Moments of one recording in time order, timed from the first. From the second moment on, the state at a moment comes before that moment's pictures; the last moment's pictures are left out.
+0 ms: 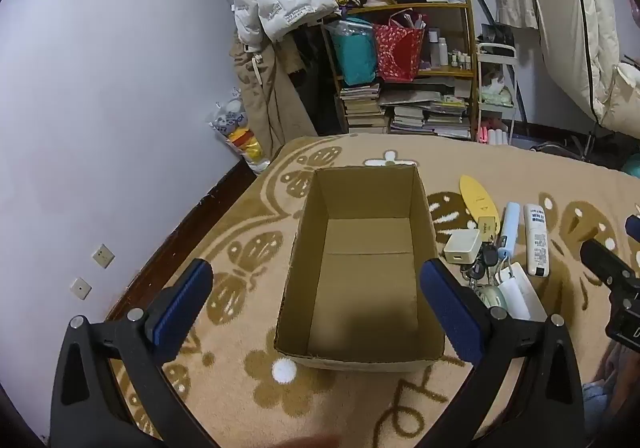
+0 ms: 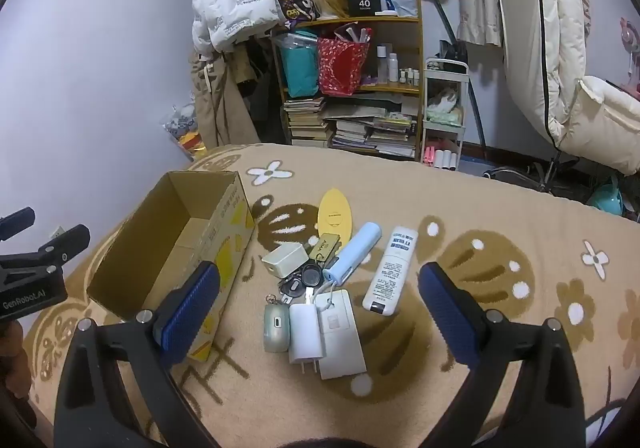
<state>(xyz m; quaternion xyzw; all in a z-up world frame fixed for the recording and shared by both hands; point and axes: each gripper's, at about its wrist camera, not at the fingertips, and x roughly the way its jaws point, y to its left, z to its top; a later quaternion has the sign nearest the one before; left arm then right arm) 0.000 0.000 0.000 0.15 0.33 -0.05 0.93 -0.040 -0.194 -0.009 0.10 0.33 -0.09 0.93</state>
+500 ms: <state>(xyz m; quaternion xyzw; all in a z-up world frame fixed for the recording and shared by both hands) -0.002 -0.001 -0.006 0.16 0.33 -0.05 0.93 -0.039 -0.195 -0.012 0.10 0.33 -0.09 0.93</state>
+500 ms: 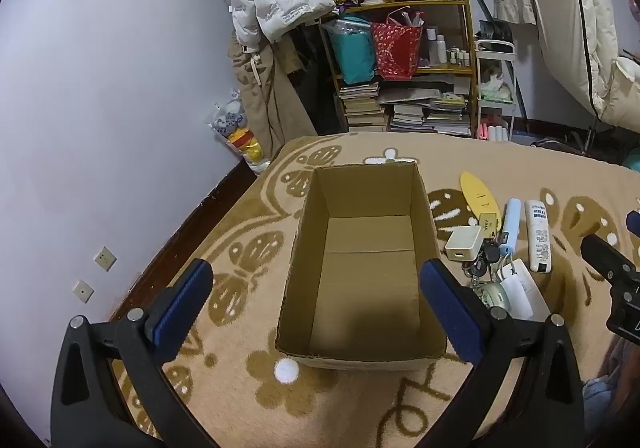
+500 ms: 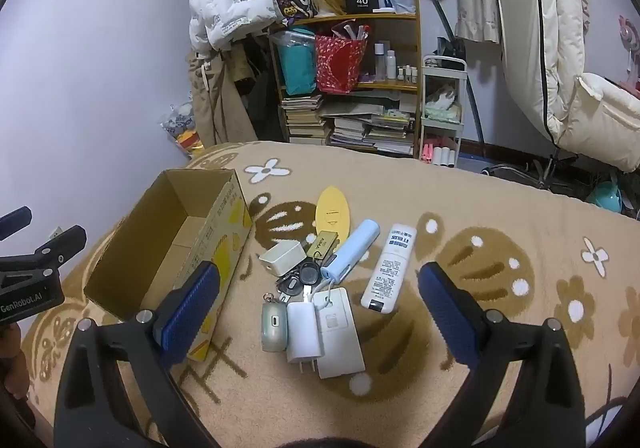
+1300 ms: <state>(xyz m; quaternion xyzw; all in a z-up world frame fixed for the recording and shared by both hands) 0.001 -0.004 -0.007 0.16 0.33 -0.05 0.93 -0.037 -0.194 -0.014 0.10 0.34 -0.09 0.93</state>
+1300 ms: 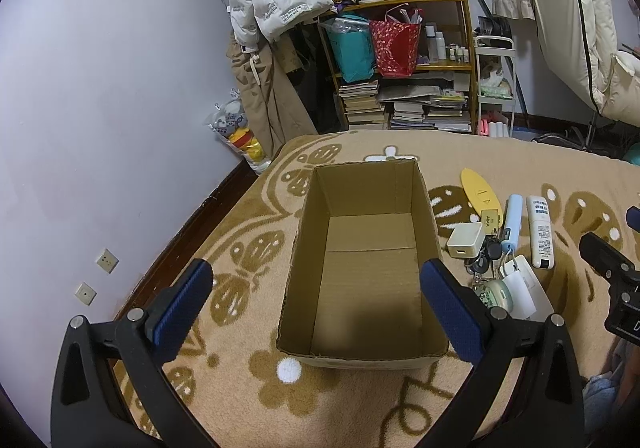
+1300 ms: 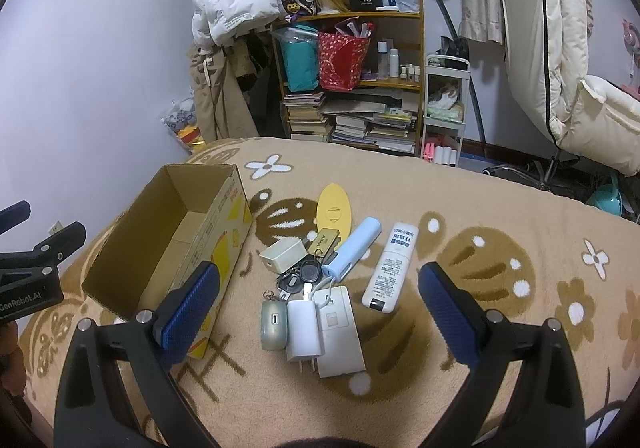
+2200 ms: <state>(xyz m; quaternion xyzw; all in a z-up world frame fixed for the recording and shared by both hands) -0.001 -0.004 -0.009 0.17 0.33 -0.05 0.93 -0.035 -0.192 -0.022 0.10 0.34 -0.09 0.93</state>
